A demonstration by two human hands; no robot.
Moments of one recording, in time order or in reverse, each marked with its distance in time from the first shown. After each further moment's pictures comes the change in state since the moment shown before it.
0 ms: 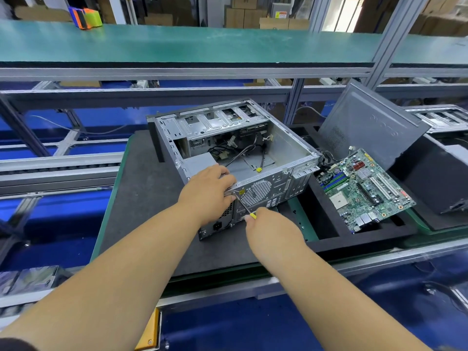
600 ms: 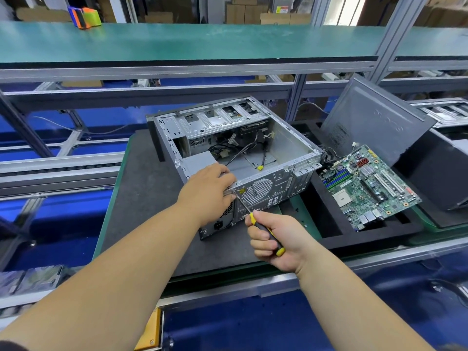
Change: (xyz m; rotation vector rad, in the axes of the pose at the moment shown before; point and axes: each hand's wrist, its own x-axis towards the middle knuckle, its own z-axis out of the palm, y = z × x) left_hand -0.001 0.000 0.000 0.011 0.001 -0.001; right_hand 0.009 0.031 0.008 1.708 -0.679 0.213
